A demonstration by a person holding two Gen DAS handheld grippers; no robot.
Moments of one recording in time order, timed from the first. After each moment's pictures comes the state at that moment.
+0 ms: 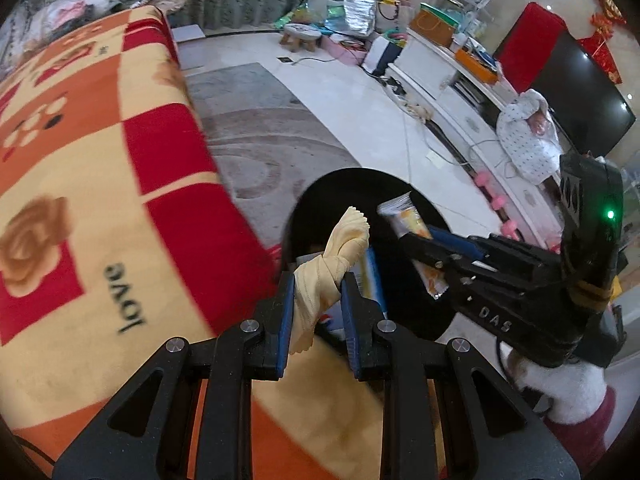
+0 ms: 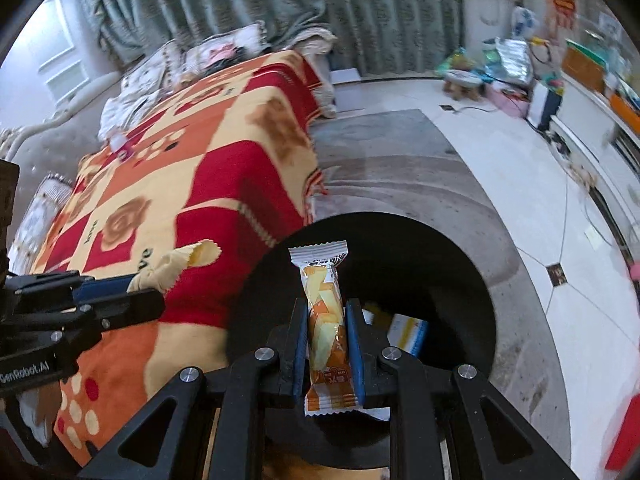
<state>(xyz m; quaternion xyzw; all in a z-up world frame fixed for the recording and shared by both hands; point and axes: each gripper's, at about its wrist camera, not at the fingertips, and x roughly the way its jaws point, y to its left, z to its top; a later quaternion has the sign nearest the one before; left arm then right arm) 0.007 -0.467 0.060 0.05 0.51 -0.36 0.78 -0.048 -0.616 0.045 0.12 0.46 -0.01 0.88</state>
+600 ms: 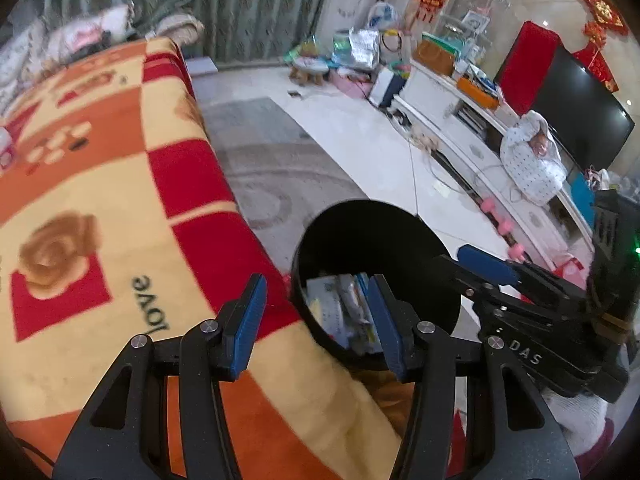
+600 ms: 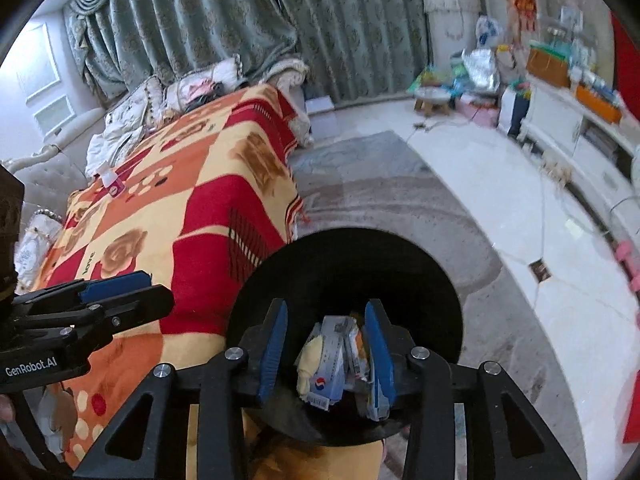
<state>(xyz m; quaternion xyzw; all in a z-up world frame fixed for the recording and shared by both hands) -0.012 -0.447 0.084 0.05 0.44 -0.34 0.83 -0.085 -0.611 0.068 0.13 0.40 -0.07 0.90</state>
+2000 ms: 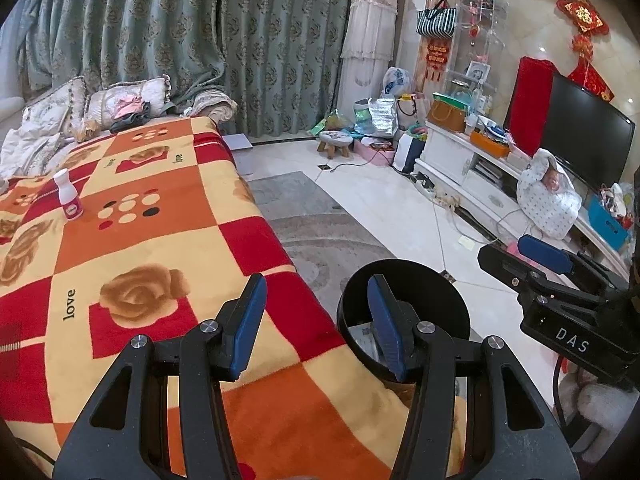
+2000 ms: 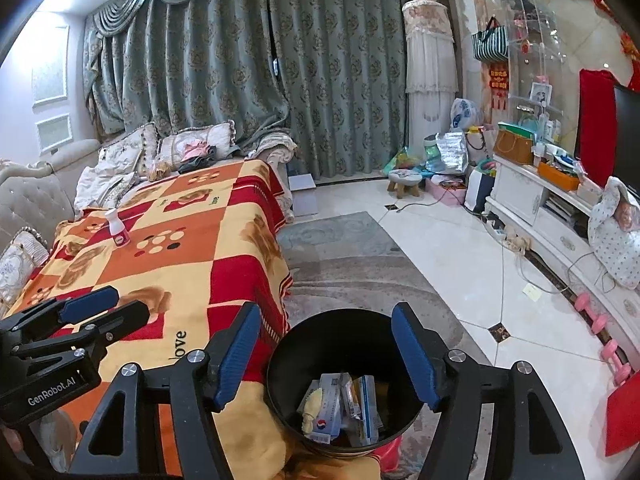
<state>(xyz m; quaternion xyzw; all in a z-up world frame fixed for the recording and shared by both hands) -0.054 -0.389 0.138 0.05 0.32 -0.30 0.90 -0.121 -0.556 0.151 0.07 0.29 -0.13 0.94</state>
